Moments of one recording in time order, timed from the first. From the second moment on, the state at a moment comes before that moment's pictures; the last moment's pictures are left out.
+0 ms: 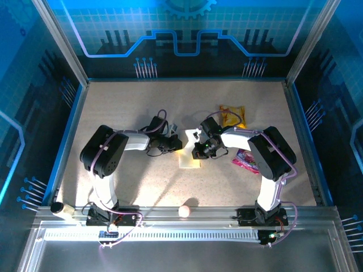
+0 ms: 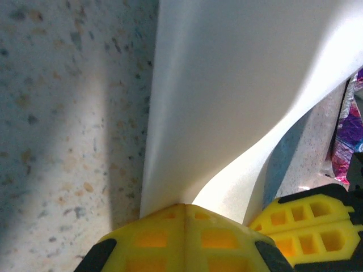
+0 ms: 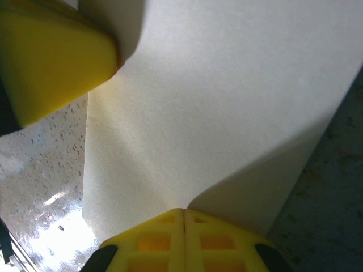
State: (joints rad) left arm -0.41 1.91 0.94 0.02 0.58 -0.66; right arm 0.54 1.86 1.03 -0.43 -0.49 0.39
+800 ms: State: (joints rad) left arm -0.33 1.79 0.92 -0.03 0.46 -0.60; right arm 0.52 1.86 1.01 -0.40 -0.49 0.37
